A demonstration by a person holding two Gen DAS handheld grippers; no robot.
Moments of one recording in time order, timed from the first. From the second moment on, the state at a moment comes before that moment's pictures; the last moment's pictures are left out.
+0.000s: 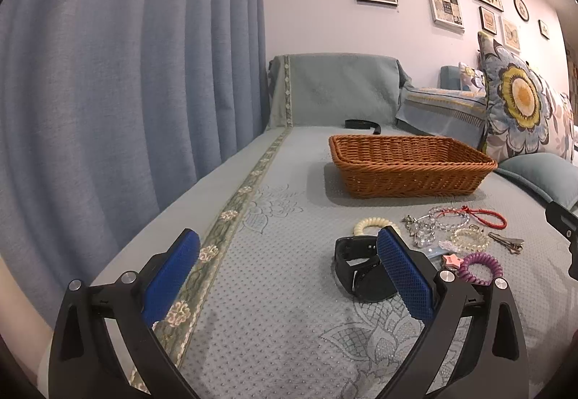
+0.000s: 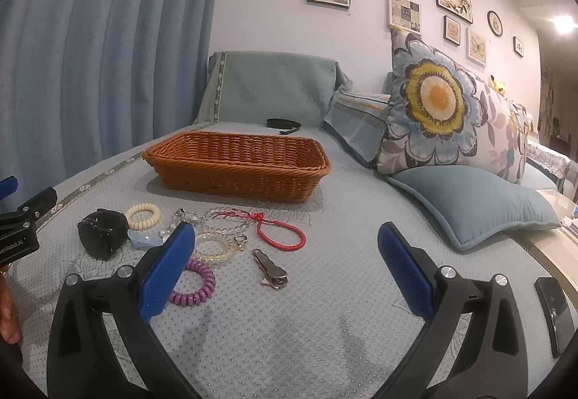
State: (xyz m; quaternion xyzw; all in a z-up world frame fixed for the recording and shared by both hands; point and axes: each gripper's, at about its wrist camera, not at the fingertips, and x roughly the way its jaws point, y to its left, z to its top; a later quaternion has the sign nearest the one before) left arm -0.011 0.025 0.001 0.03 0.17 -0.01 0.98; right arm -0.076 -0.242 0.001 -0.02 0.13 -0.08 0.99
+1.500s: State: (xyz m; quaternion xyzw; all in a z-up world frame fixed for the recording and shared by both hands) left arm -0.026 0.005 -0.002 0.02 0.18 0.00 0.98; right arm -0.073 -0.240 -0.001 -0.02 0.14 -0.08 0.99
